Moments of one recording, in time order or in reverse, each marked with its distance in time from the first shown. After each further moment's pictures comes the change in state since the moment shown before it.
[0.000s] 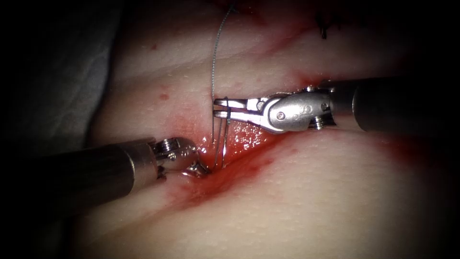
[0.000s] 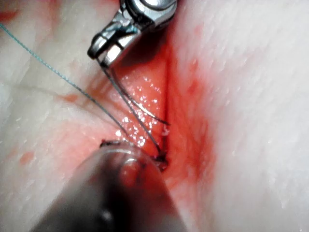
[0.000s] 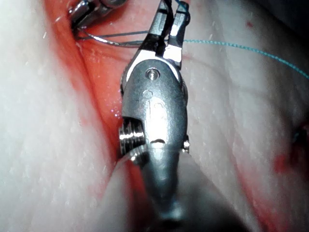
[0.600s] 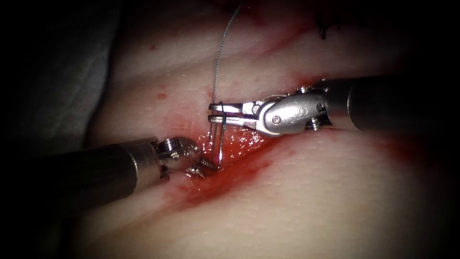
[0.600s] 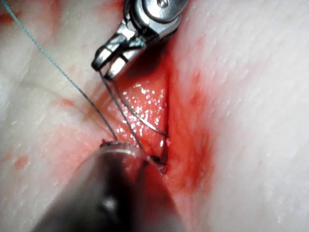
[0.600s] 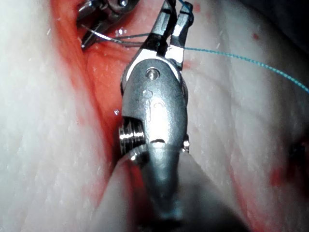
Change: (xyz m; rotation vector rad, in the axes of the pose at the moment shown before) right arm 0.000 -0.001 0.000 0.031 0.011 -0.019; left arm 0.000 0.000 0.000 0.073 0.006 -0.042
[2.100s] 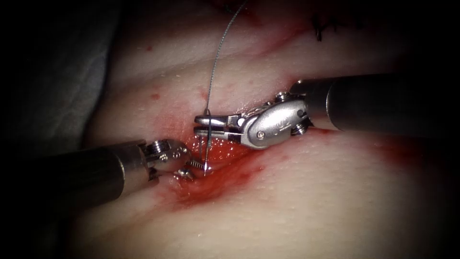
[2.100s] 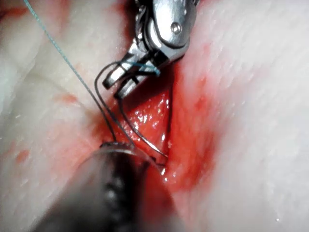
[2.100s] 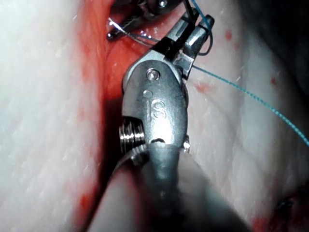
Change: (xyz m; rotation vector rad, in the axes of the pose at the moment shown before) right arm -0.002 -0.003 0.002 0.007 -0.010 -0.117; left arm -0.003 0.001 -0.001 -0.003 -0.003 -0.034
